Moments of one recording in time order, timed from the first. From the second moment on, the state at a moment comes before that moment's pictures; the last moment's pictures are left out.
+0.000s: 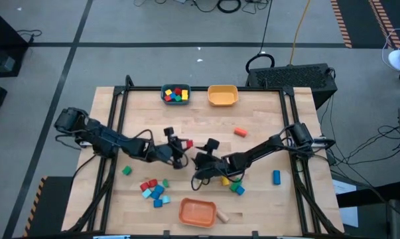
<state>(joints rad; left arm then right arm) -0.23 1.50 0.62 0.30 -0.60 0.06 0.27 2.02 1.14 0.18 0.73 0.20</state>
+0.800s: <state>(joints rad) 0.46 1.47 0.69 0.17 -0.37 0.09 0.26 1.98 1.14 0.05 0.60 0.21</state>
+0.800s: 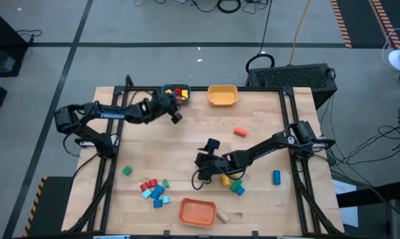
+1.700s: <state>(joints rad) 0.75 1.58 0.69 0.29 -0.11 0.01 0.26 1.98 1.14 0.04 0.60 0.15</state>
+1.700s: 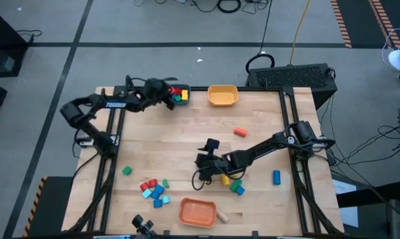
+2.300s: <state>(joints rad) 0.75 1.57 0.69 0.27 -0.11 -0.02 0.23 1.82 1.14 -0.15 0.60 0.10</state>
